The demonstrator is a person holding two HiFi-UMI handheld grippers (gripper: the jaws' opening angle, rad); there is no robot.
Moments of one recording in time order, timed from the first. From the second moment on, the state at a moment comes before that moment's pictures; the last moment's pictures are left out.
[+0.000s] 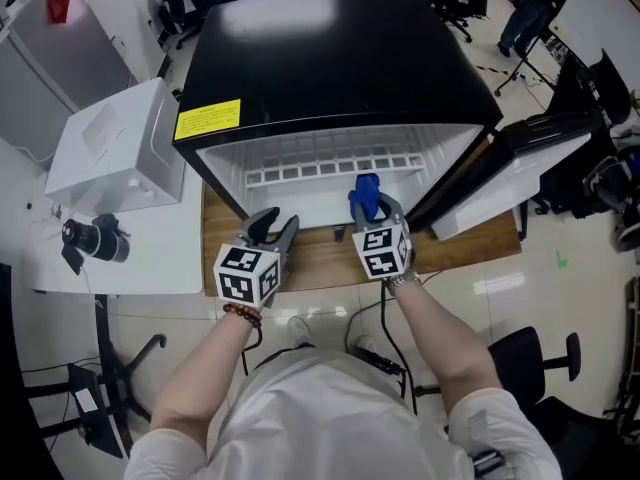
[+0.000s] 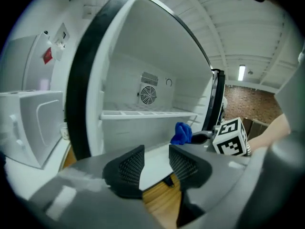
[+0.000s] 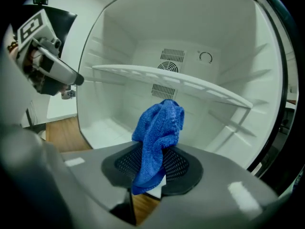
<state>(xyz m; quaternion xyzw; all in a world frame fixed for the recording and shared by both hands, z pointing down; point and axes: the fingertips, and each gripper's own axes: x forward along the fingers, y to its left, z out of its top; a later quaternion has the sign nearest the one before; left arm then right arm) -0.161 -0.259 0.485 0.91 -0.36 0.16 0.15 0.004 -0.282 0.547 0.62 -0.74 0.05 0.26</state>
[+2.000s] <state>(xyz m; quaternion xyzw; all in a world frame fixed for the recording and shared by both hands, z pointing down) 0.031 -0.226 0.504 0.92 -0.26 0.17 0.22 0.056 -0.181 0.530 0.52 -0.80 0.02 0.29</state>
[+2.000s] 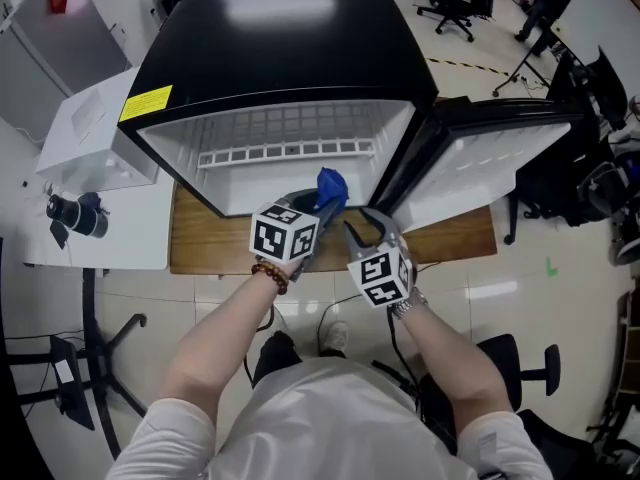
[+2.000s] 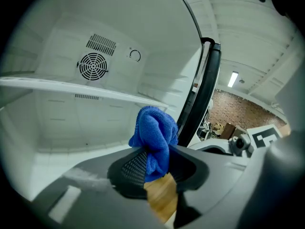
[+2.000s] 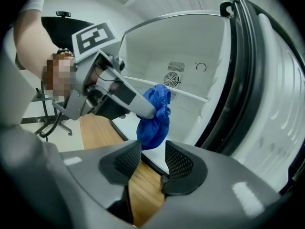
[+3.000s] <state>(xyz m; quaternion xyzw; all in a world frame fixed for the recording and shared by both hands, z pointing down) 0.100 -0.249 0.530 0.94 -0.23 0.17 0.19 0.111 -0.158 0.506 0.56 -0.79 0.04 0.25</state>
